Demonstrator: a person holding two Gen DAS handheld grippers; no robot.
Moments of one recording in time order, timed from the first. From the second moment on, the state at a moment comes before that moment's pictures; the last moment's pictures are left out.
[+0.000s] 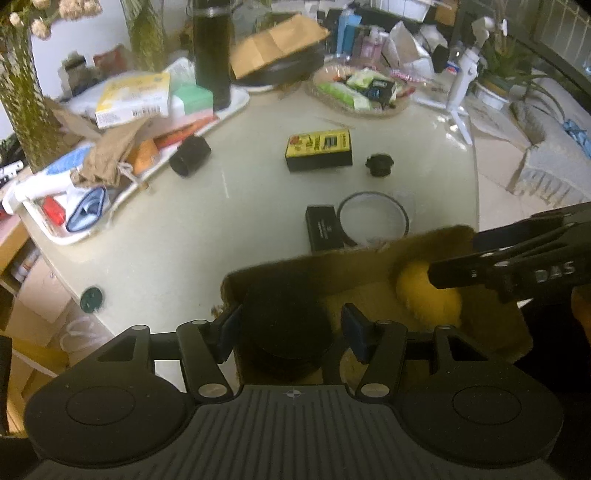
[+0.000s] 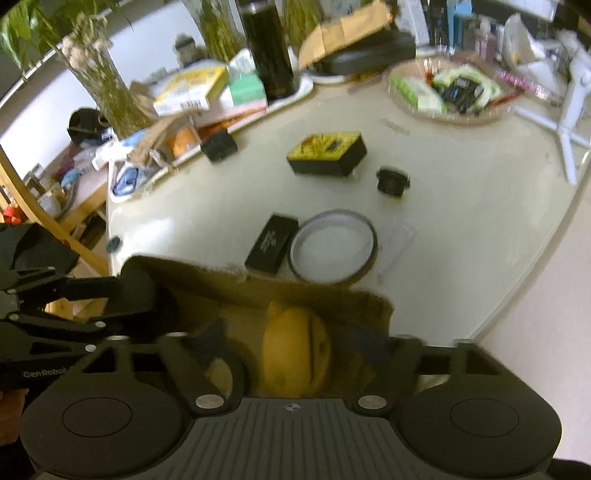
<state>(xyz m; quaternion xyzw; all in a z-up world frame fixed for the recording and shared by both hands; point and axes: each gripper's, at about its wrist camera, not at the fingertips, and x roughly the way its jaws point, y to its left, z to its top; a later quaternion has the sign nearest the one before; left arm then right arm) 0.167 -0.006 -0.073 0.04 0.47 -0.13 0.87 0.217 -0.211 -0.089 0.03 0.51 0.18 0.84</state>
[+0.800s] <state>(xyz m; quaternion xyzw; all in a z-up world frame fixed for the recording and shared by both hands) 0.161 0.013 -0.055 0.01 0.46 -0.12 0.88 0.212 -0.221 -0.077 0.01 0.50 0.15 0.85</state>
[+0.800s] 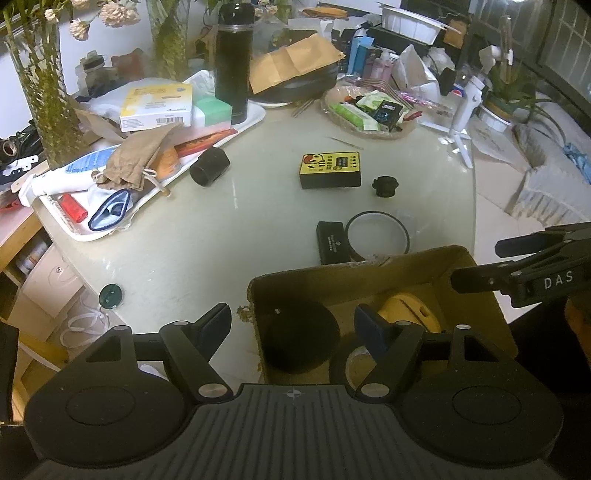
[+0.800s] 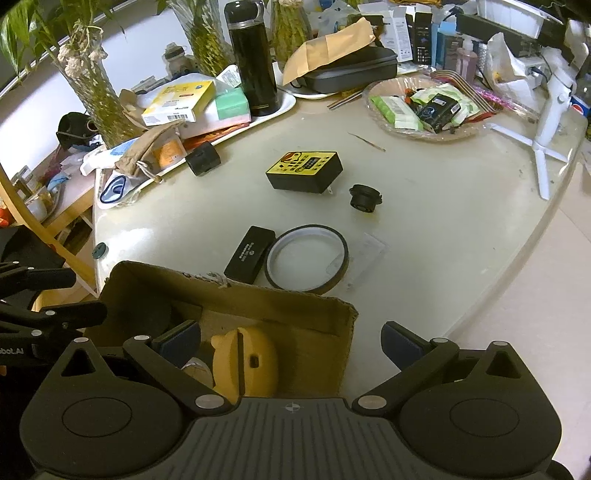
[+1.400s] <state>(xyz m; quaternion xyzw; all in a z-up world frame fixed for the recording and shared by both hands) 0.162 0.012 -0.054 0.02 0.46 -0.12 0.88 0.215 -0.226 -0.077 0.01 0.50 0.14 0.86</state>
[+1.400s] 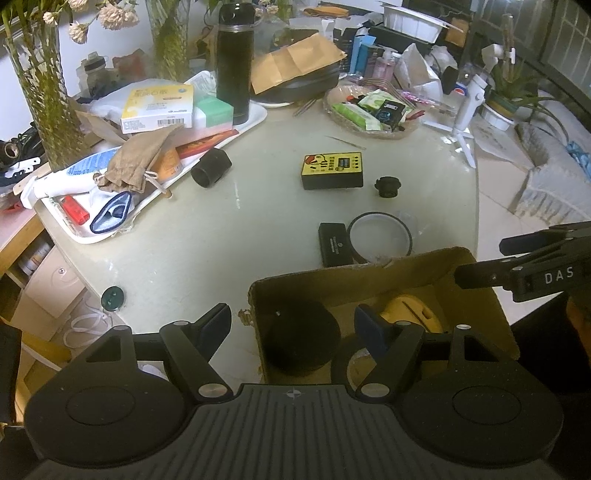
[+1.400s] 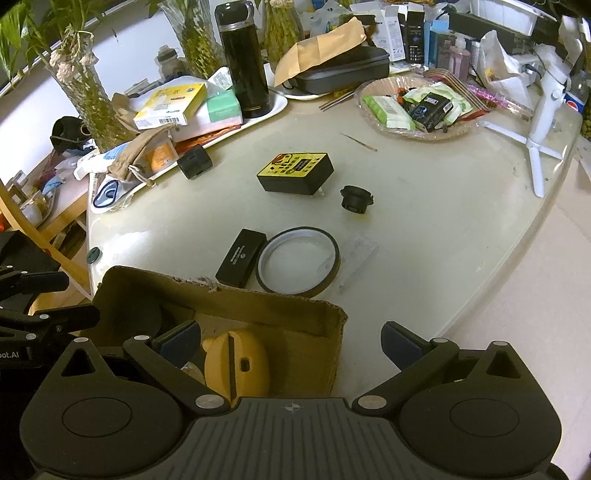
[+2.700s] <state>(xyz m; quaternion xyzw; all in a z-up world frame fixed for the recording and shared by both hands) 0.195 0.012 -0.062 0.01 0.43 -0.11 0.90 0.279 -0.218 -0.107 0.00 0.51 0.12 0.85</state>
